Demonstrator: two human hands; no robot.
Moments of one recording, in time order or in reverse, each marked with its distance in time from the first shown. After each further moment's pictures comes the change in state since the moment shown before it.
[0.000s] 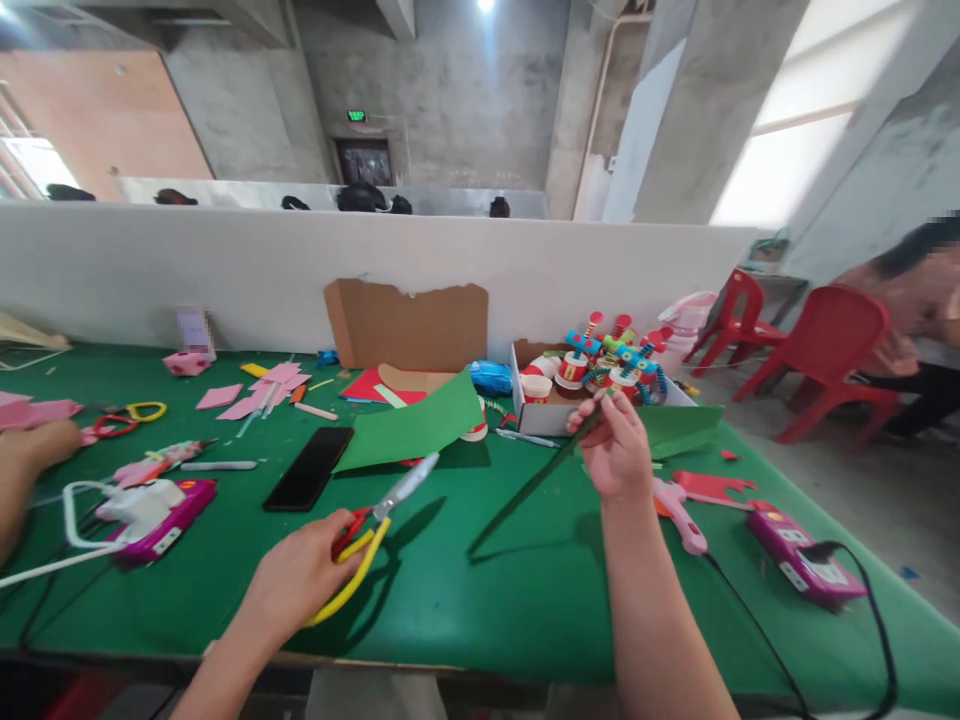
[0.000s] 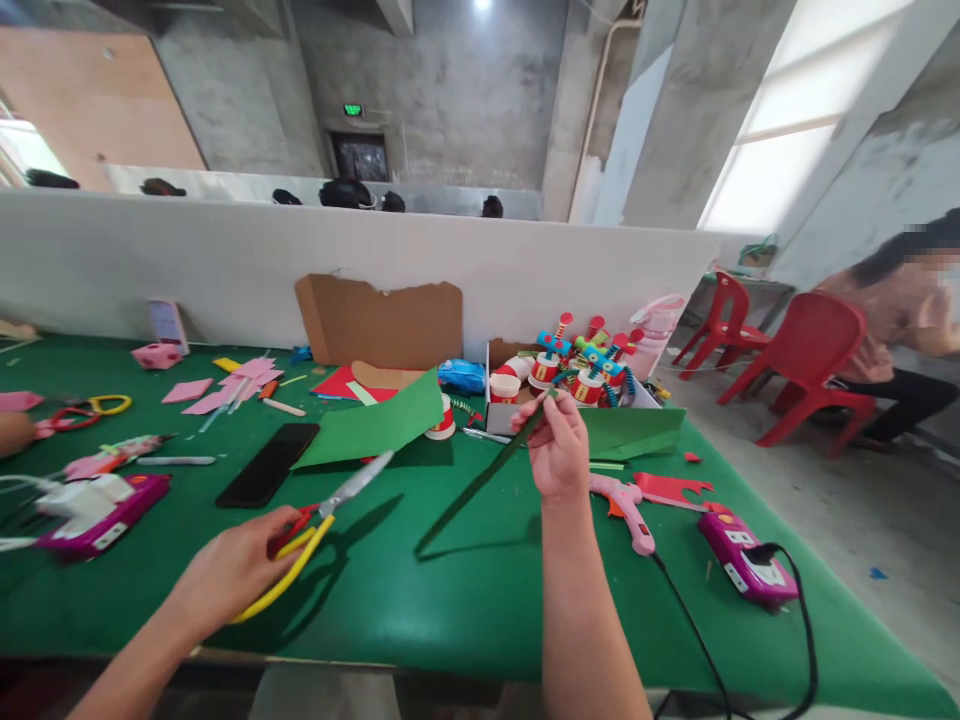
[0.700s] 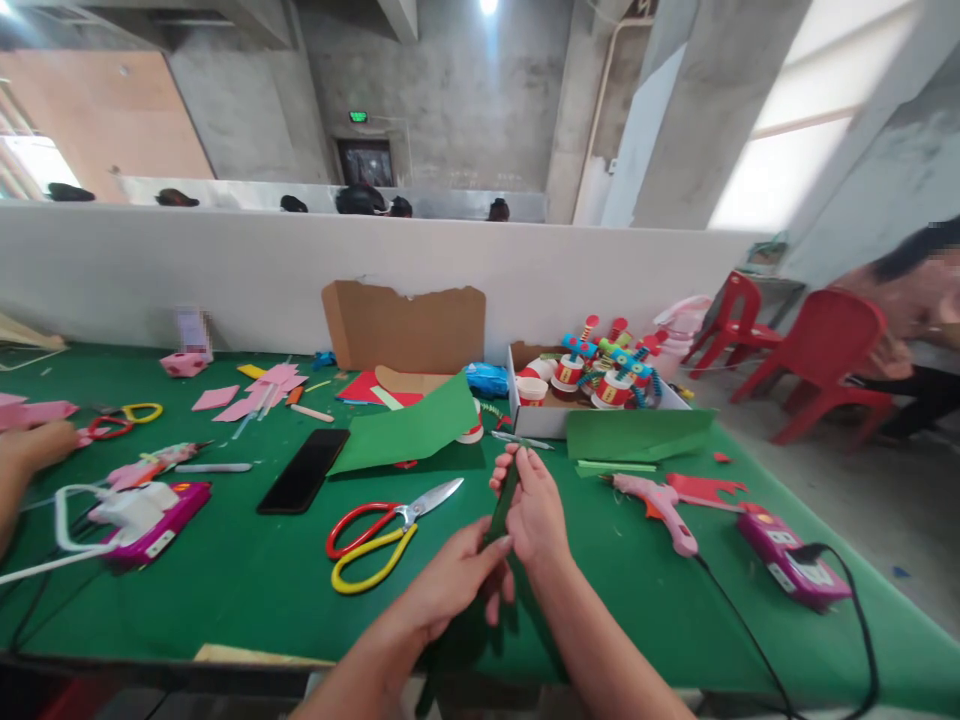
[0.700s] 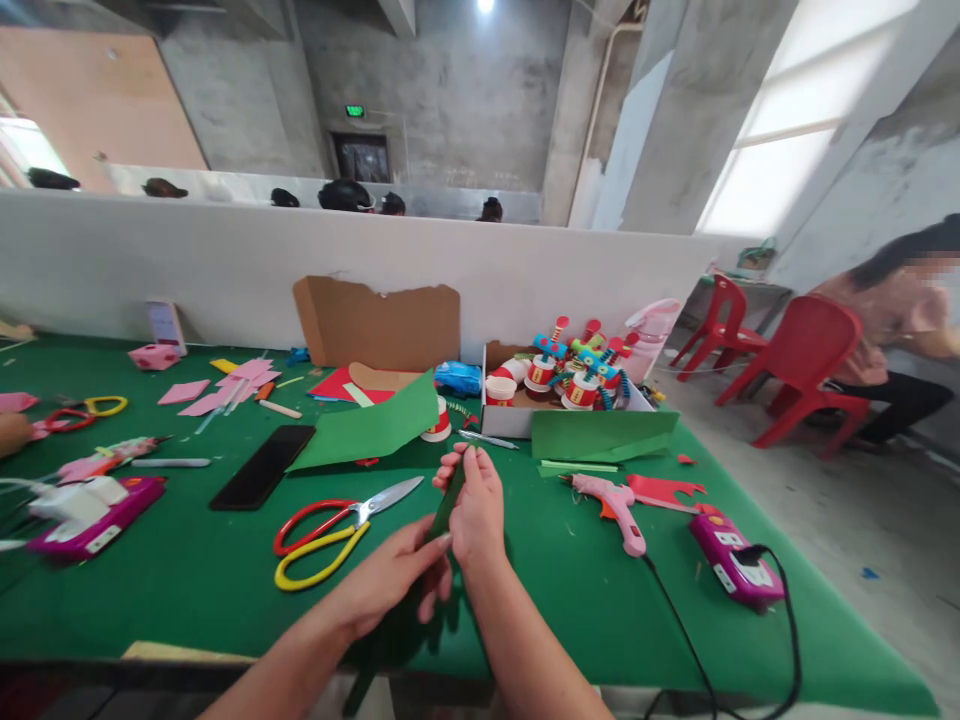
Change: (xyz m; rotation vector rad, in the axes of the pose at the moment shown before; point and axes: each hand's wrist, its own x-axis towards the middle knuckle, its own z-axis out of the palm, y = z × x) left_hand 0.005 0.138 0.031 -1.303 -0.516 0.291; right_hand -0.061 0.070 0.032 0.088 0.173 0.330
